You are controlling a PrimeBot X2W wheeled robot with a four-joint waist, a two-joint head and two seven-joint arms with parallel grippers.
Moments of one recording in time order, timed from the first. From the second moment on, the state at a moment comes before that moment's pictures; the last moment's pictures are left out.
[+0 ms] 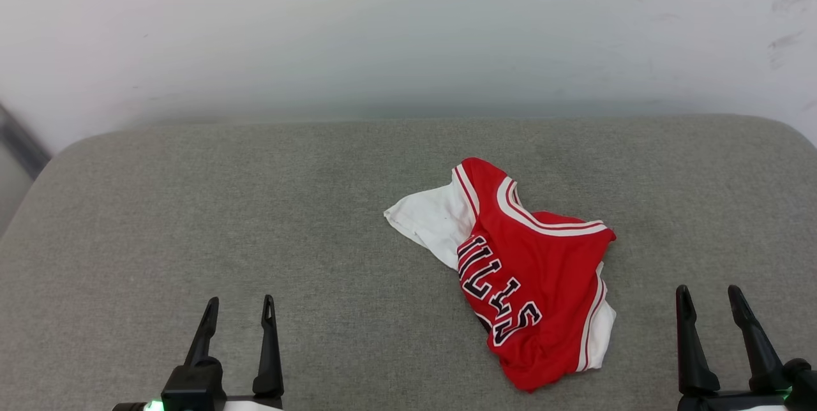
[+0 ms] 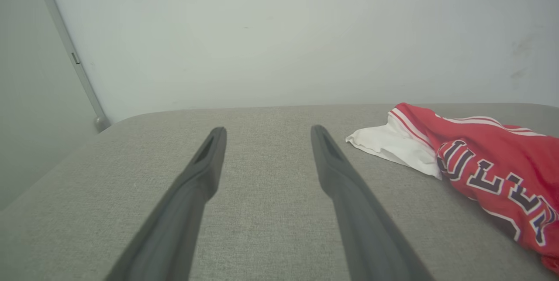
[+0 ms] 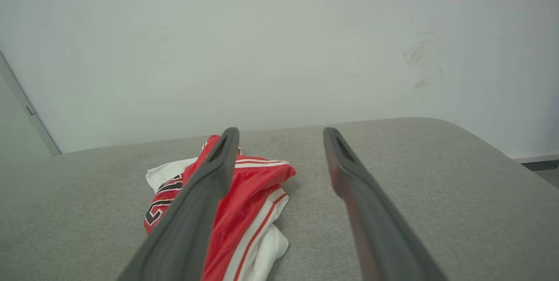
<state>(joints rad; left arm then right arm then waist) 0.14 0.09 -0.10 0.00 -0.10 0.11 -0.26 0.18 -0.05 -0.08 -0.05 0.19 0.13 -0.26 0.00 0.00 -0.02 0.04</state>
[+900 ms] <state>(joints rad) -0.28 0.15 -0.08 0.23 -0.06 -0.07 -0.26 0.12 -0.05 -0.06 -0.07 0.15 0.13 -0.26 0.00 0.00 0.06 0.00</state>
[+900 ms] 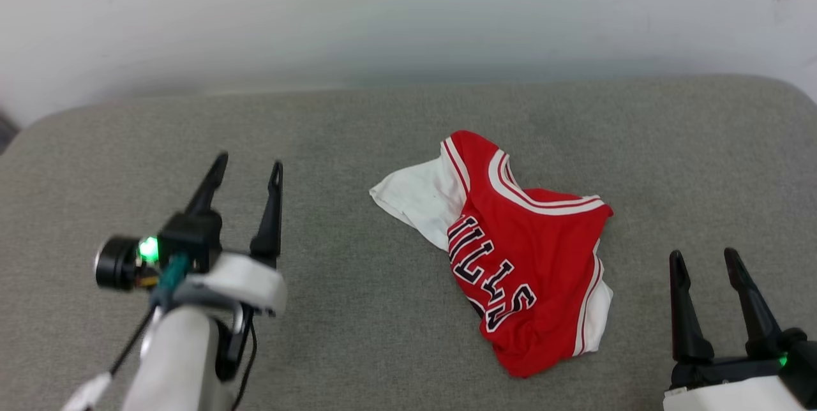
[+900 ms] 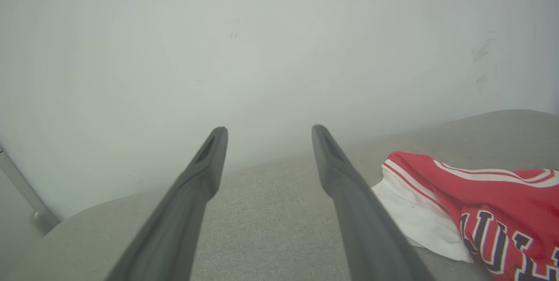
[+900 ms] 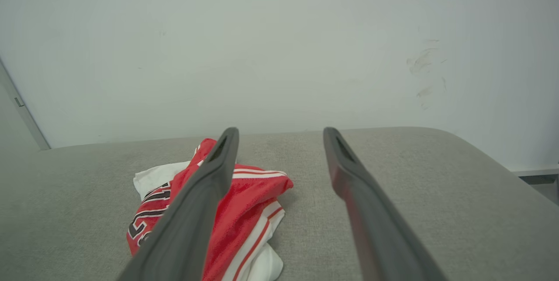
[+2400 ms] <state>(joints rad) -1.30 0.62 -1.23 0.40 -0.97 -0.13 0.95 -0.13 -0.05 -0.02 -0.12 0.14 0.13 -0.26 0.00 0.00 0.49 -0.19</state>
